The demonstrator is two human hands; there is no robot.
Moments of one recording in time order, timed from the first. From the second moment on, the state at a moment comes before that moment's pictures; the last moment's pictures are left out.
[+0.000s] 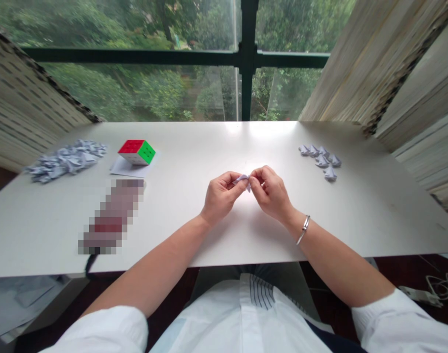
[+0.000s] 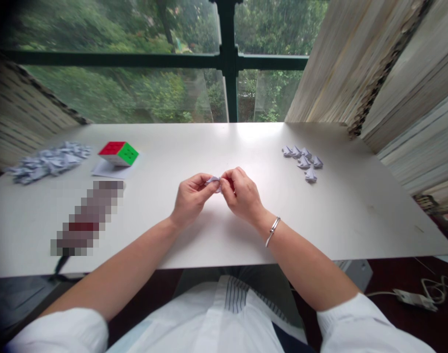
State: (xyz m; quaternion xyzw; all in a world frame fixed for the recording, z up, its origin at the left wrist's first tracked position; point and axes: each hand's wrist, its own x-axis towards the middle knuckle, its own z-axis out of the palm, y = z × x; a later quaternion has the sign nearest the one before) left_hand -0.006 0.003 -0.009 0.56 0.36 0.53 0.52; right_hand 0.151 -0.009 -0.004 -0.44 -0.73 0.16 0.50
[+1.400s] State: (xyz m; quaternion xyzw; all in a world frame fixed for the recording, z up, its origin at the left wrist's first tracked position) left_hand -0.004 0.001 -0.001 0.52 0.38 0.56 0.53; right_hand 0.152 -0.005 -0.005 -0.45 -0.69 0.22 0.53
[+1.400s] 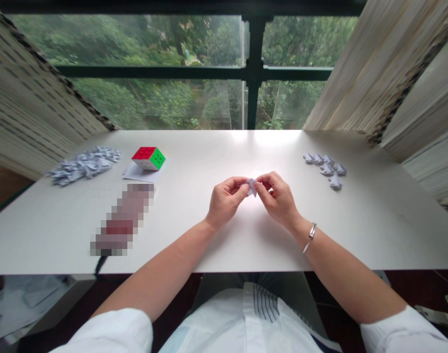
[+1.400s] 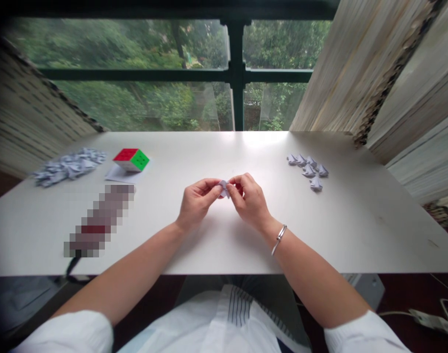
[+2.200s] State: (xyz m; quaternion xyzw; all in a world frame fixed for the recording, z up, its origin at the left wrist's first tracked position) left_hand -0.007 0.003 -0.008 0.57 0.39 0.49 0.53; right_hand 0.151 -0.009 0.001 -0.45 -0.66 0.28 0.53
